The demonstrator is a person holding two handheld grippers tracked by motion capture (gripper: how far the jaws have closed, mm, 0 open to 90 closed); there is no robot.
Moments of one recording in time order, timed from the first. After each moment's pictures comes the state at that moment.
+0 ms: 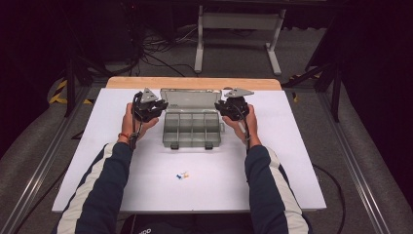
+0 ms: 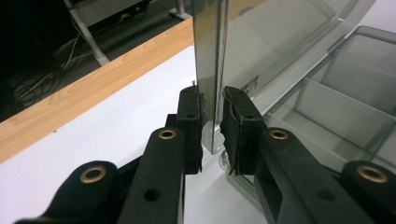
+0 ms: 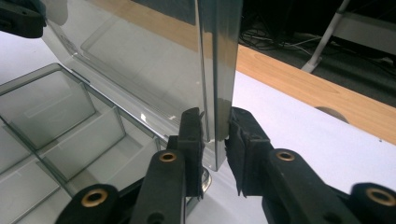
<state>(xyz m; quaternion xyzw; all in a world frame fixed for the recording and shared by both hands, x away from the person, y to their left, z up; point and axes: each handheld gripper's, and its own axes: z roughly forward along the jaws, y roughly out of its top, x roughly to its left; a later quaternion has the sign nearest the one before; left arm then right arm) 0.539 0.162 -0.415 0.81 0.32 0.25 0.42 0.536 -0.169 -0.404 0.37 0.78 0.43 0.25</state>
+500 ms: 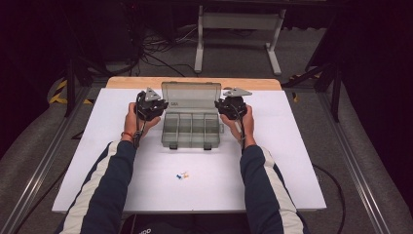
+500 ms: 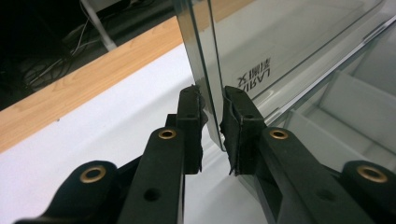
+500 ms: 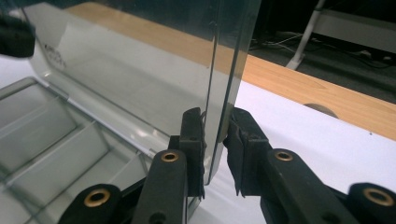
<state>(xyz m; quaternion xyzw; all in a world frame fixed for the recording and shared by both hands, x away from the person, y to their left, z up) 0.548 0.155 -0.426 0.81 0.35 0.26 0.40 0.541 -0.162 -0.411 0.40 0.76 0.43 0.27</state>
